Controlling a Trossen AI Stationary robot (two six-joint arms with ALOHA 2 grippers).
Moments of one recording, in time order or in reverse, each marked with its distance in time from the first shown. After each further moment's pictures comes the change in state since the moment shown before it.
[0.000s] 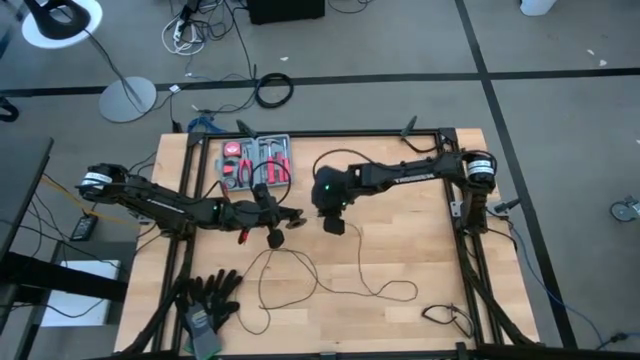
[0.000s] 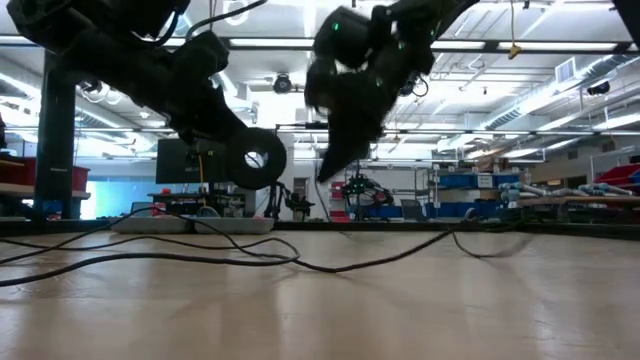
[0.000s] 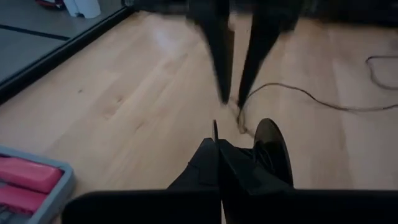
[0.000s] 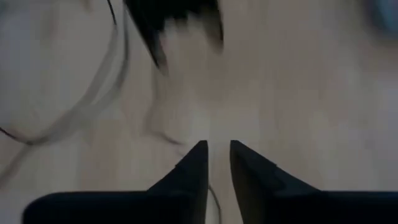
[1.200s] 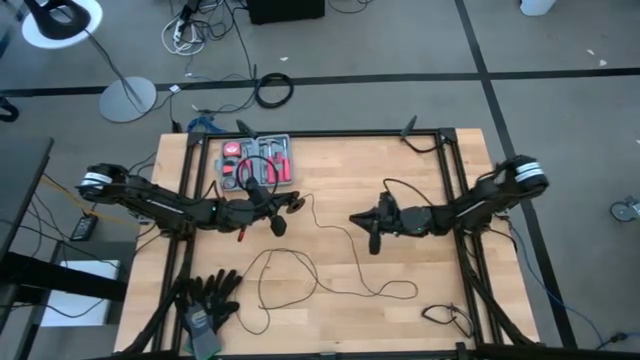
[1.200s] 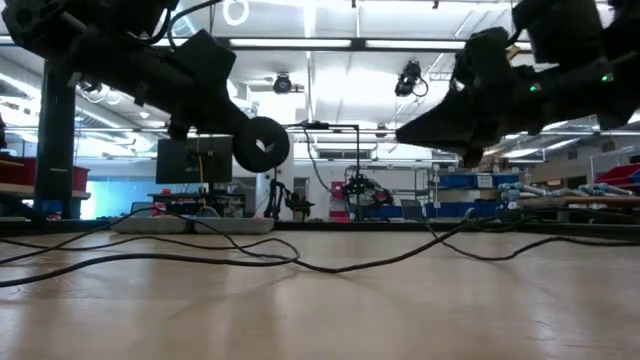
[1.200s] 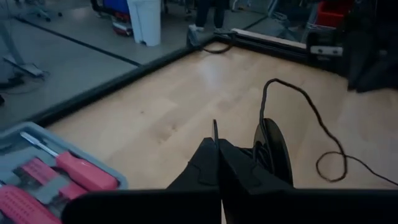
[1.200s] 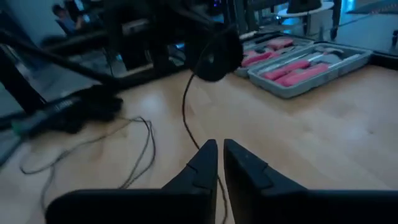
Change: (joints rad) left arm 0.000 -0.002 -0.043 0.167 -0.258 -0.064; right arm 0.320 -0.359 -1.026 1.479 0.600 0.345
